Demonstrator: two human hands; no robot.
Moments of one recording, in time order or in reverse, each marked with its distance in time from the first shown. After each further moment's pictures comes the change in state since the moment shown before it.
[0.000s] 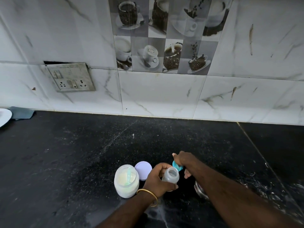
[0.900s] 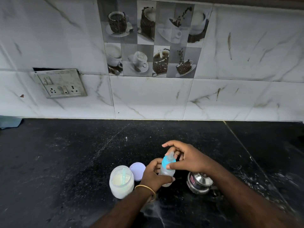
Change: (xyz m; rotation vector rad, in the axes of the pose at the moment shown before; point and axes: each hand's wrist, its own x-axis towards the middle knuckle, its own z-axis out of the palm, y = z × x) left_hand -0.001 0.023 0.006 -0.137 0.030 -0.020; right_hand -0.108 0.057 -0.050 0.362 0.062 -0.937
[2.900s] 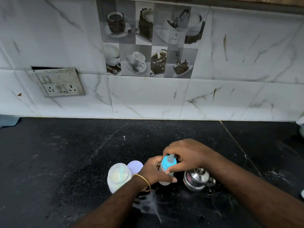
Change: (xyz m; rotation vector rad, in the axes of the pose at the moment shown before) left_hand -0.001 0.026 -0.005 0.063 -0.323 0.062; right_hand -0.010 -0.037 -0.022 -0.779 -0.204 -0.241
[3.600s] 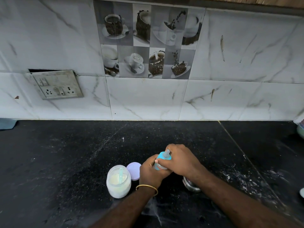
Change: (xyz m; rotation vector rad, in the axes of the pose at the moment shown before) left_hand -0.001 -0.010 0.023 -0.027 0.476 0.110; right_hand 0.014 -0.020 0.049 0.322 0.327 0.525
